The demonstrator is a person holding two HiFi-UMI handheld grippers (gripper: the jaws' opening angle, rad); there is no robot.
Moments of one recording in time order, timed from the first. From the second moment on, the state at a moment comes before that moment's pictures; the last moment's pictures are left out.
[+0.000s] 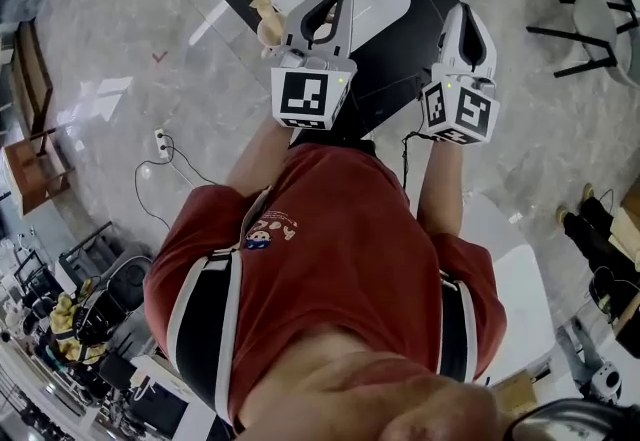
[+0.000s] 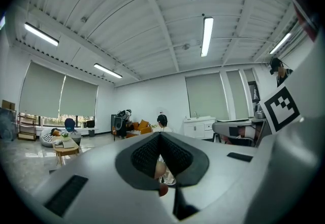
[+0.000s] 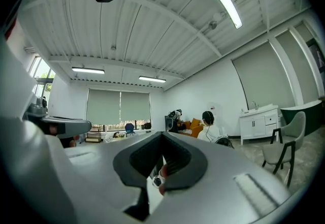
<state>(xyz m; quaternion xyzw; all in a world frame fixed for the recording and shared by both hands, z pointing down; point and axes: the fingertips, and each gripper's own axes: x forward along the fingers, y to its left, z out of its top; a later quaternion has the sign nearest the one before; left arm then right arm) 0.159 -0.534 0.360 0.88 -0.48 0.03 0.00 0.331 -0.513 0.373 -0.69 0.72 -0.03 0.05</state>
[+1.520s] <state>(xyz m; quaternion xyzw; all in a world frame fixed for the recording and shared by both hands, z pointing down) 0.196 -0.649 0.476 0.90 -0.40 0.10 0.13 0.350 -0.662 0.521 -0.70 0.70 -0.13 -0.06</state>
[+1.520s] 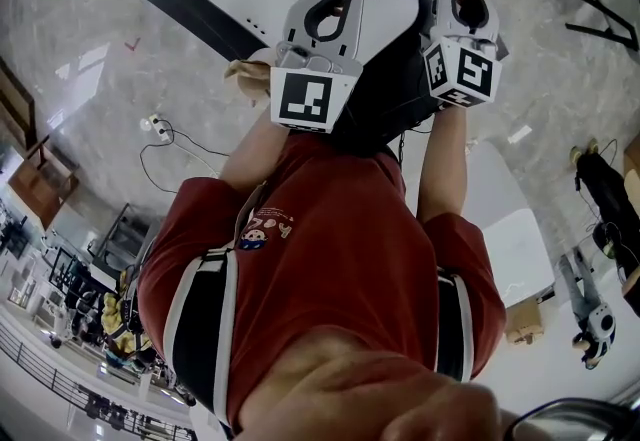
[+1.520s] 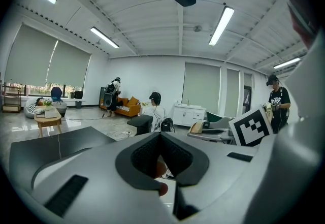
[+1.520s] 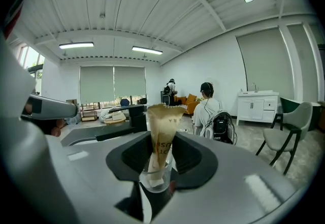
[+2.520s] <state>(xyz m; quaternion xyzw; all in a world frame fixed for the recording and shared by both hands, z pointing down) 0.184 -0.618 0.427 0.89 -0.44 0.07 0.09 0.336 -0.642 0.439 -0.69 0.73 -0.05 0.00</state>
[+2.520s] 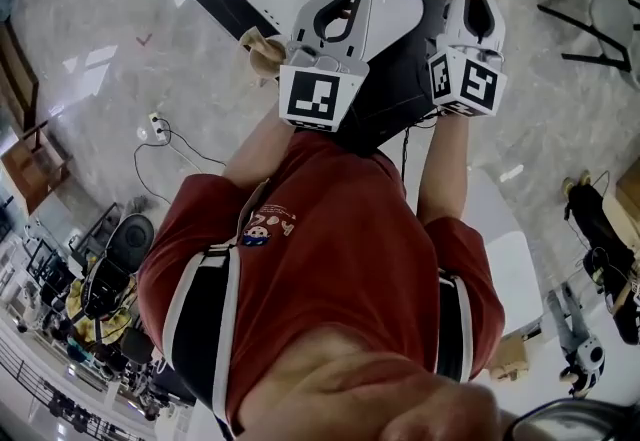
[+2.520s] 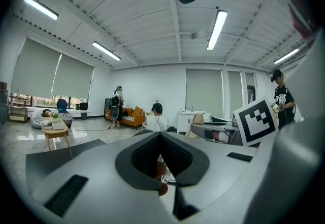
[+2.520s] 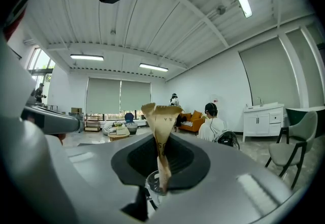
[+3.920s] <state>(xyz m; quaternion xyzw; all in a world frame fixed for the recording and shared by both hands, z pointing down) 0.057 -0.447 0.361 0.78 -0.62 0.02 0.00 0.218 -0.494 0.376 -0.54 0.84 0.00 0.05</state>
